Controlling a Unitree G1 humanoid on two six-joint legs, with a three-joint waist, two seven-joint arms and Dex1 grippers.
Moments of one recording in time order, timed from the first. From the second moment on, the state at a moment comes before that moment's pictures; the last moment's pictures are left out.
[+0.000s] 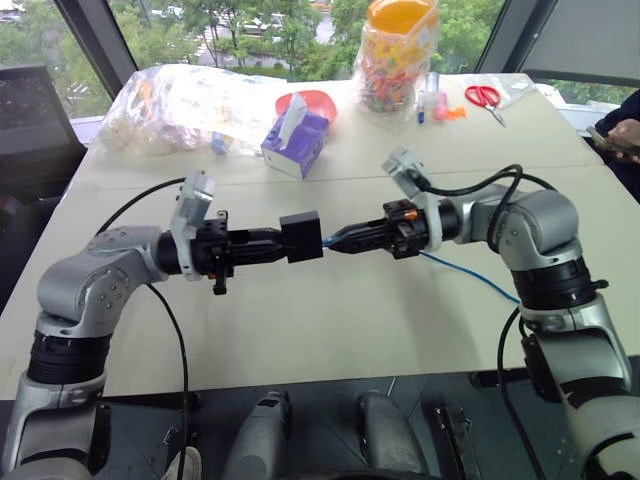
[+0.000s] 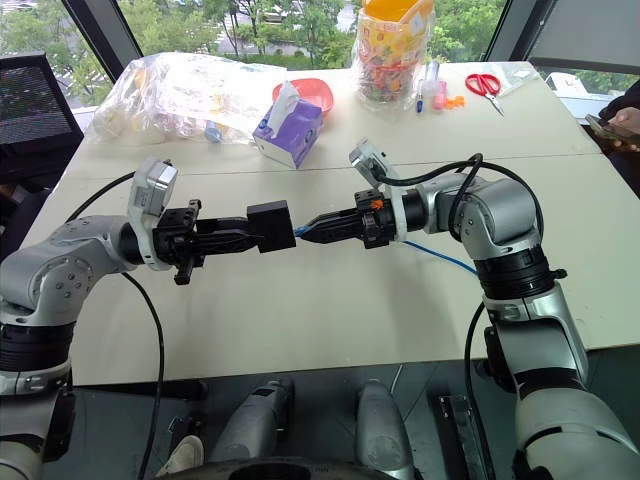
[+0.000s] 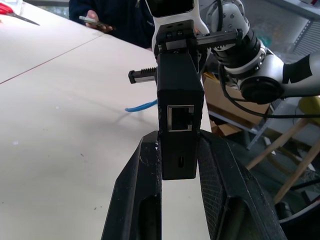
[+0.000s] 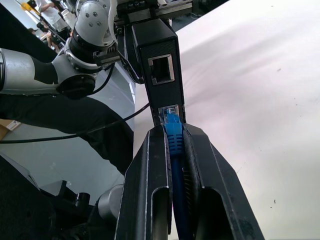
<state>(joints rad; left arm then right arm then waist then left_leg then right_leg) -0.47 0.69 0.08 -0.21 -0.82 0.78 -1.13 -0.86 -0.57 0.16 0.04 0.66 1.08 1.26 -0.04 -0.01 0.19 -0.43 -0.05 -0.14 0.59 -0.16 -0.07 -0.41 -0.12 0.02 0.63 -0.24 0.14</state>
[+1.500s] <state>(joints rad) -0.52 0.70 0.09 -0.20 -0.82 0.77 -1.14 -0.84 -0.62 0.18 0.04 0.70 1.06 1.27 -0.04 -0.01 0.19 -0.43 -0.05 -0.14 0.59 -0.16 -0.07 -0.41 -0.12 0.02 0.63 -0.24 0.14</state>
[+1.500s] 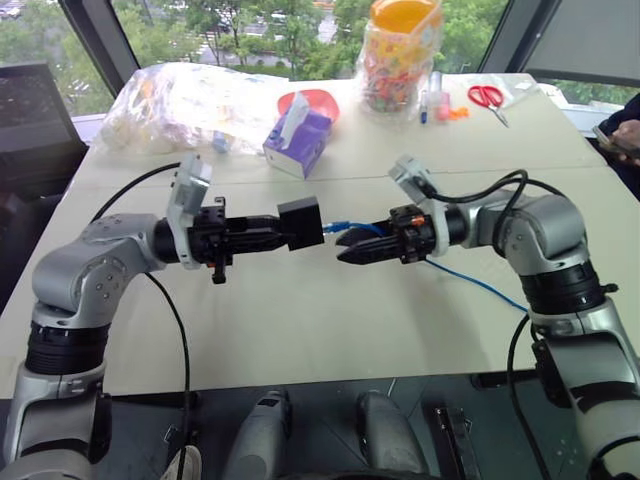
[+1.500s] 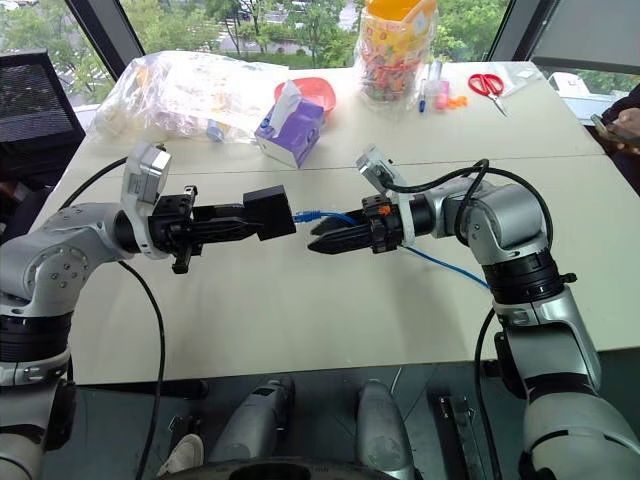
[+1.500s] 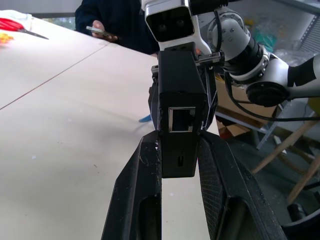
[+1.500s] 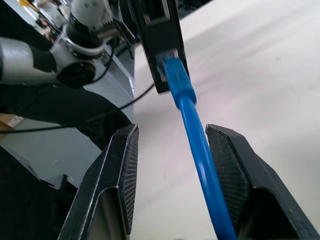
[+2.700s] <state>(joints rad) -0.49 0.67 0.09 -0.21 -0.82 0.78 -1.13 -0.90 -0.59 0.15 0.04 0.71 1.07 1.24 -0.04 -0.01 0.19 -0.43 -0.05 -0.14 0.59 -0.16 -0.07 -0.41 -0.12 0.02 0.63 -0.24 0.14</state>
